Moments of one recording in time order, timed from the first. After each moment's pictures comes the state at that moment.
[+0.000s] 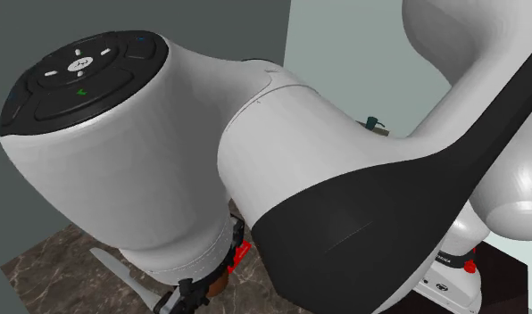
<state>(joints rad) 0.39 0.25 0.81 -1.88 -0.34 1.91 1.10</state>
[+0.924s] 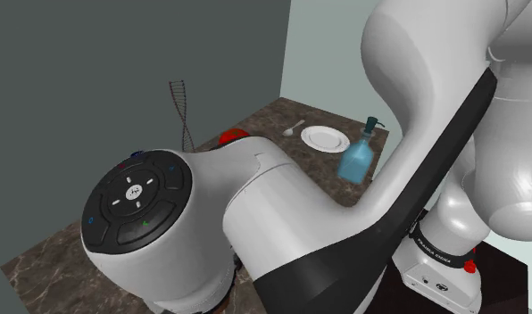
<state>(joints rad) 0.42 0.36 0.77 -1.96 -0.44 2.05 1.18</state>
